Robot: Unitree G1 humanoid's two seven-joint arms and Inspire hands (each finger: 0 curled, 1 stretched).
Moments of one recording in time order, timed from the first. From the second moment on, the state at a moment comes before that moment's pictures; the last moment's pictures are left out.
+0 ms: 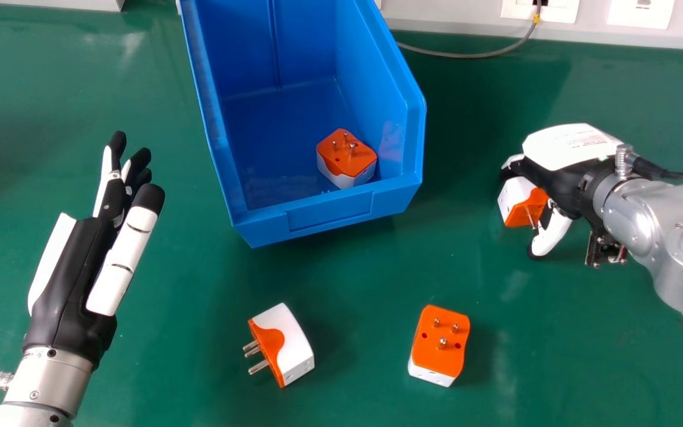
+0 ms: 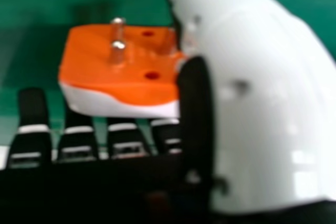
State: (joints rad) left arm 0.19 0.30 0.22 0.06 -0.13 -0.34 -0.28; right arm -0.75 -0.56 0.52 0.81 -0.86 -0.06 0.24
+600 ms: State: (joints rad) left arm 0.20 0.31 0.23 0.02 -0.13 -0.31 -0.29; right arm -0.75 -0.56 0.52 0.82 -0.86 -0.05 0.23
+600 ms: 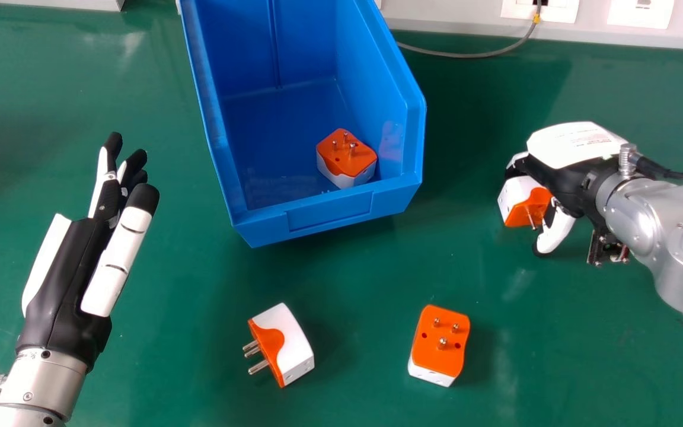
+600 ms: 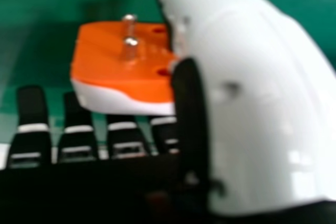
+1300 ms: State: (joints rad) left arm 0.20 0.31 0.25 0.01 -0.14 -0.29 -0.30; right arm -0.75 -0.56 0.58 0.86 -0.92 -0.05 0.08
